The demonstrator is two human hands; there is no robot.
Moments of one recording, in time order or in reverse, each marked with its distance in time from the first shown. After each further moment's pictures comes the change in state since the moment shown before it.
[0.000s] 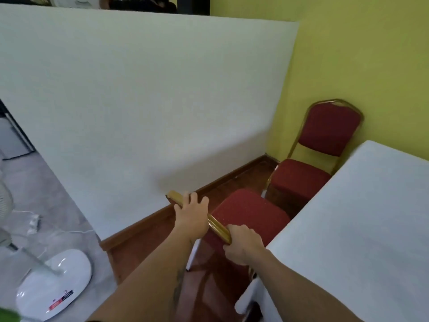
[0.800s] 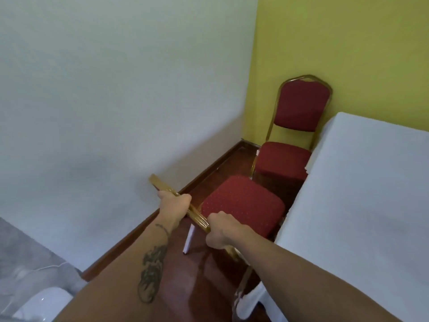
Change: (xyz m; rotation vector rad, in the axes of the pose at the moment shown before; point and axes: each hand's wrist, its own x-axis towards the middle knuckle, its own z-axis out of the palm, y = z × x) left_hand 0.097 -0.046 -0.019 -1.076 0.043 -0.487; right_hand 0.087 -0.060 -0.020 0.087 -0.121 0.112
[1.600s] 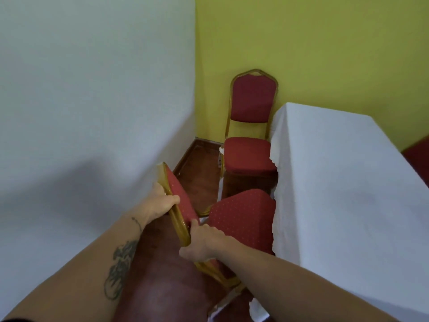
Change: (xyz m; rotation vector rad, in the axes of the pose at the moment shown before) left_hand 0.244 0.050 -0.015 0.374 -0.662 0.303; right_hand 0.125 -0.107 -0.022 0.193 -0.039 0.309
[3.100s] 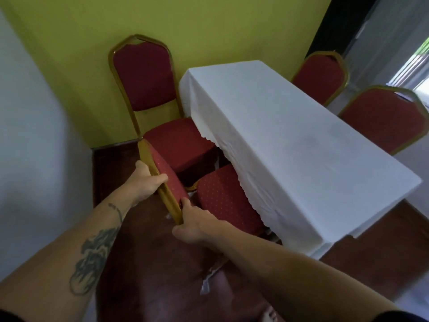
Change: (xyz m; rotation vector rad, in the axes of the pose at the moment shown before) left_hand 0.253 0.164 0.000 0.309 -0.502 0.318; right_hand 0.191 -0.015 -0.131 0.606 0.285 0.498
